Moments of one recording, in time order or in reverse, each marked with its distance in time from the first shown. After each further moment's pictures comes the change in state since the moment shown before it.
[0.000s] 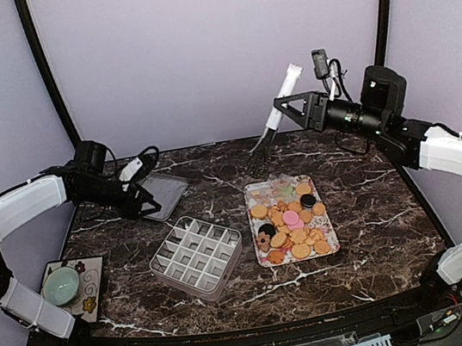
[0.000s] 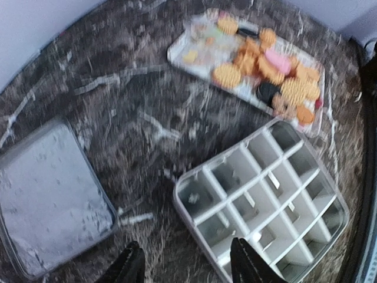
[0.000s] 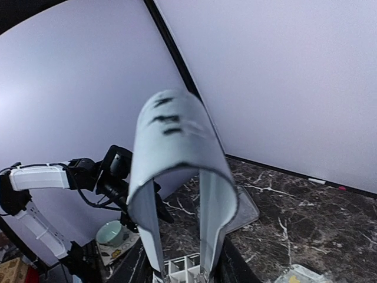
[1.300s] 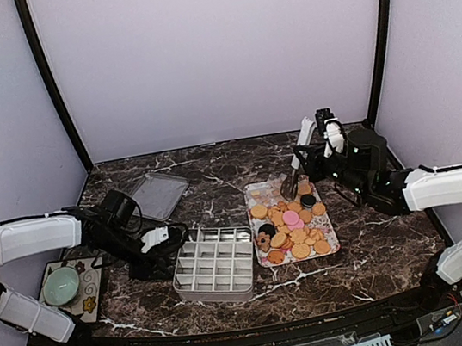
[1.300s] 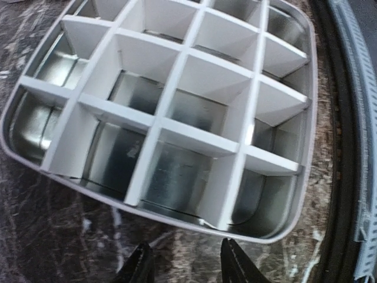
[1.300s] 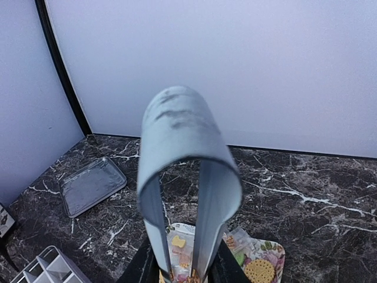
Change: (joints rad) left arm -0.229 -0.079 -0.426 0.010 -0.124 0.275; right arm 0.106 0.005 -0.401 0.189 0.683 -0.256
